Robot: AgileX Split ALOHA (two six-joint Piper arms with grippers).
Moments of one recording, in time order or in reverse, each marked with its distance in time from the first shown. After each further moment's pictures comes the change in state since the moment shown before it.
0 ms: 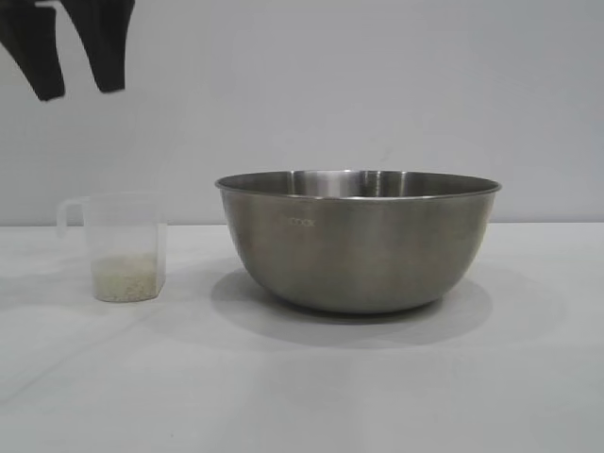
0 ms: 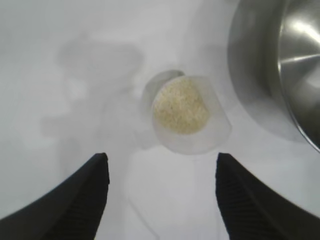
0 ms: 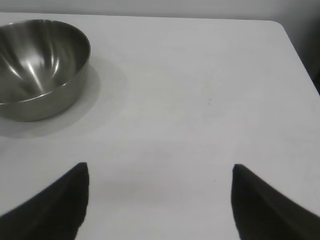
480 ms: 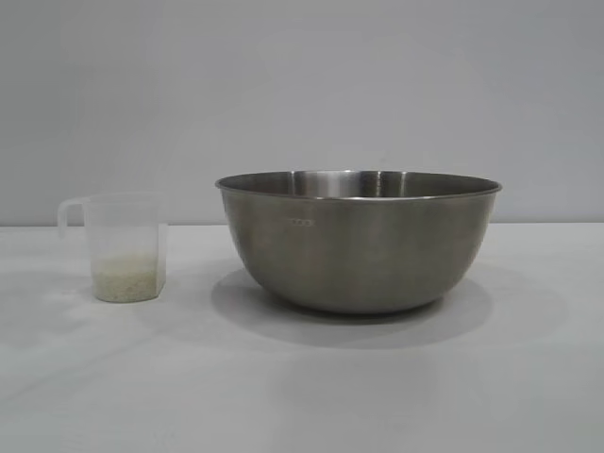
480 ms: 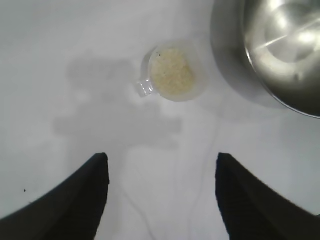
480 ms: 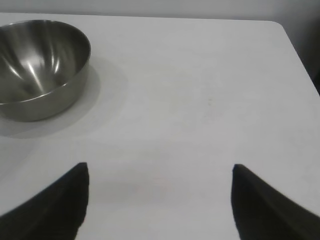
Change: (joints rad) left arm 0.000 -0.197 0.008 0.009 0.118 -0.022; right arm 0.000 0.000 0.000 0.000 0.000 0.000
